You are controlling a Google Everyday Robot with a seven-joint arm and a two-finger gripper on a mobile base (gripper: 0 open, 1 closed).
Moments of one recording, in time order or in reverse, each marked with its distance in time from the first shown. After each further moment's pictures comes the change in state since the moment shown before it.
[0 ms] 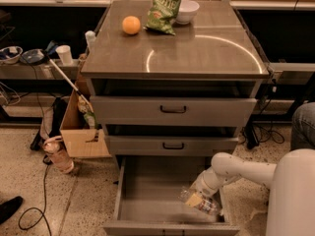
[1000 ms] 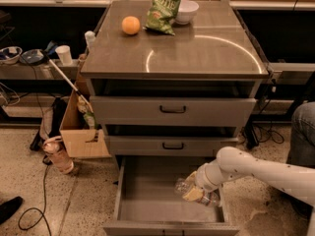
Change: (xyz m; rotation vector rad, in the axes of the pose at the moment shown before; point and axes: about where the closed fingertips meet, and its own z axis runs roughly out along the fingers) arm -0.053 0.034 -0.067 0.064 -0.103 -0.148
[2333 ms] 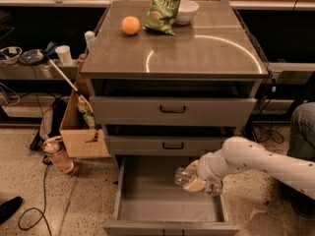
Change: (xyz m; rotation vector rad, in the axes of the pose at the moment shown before) arm -0.050 0.008 -0.068 0.089 -0.031 -0.107
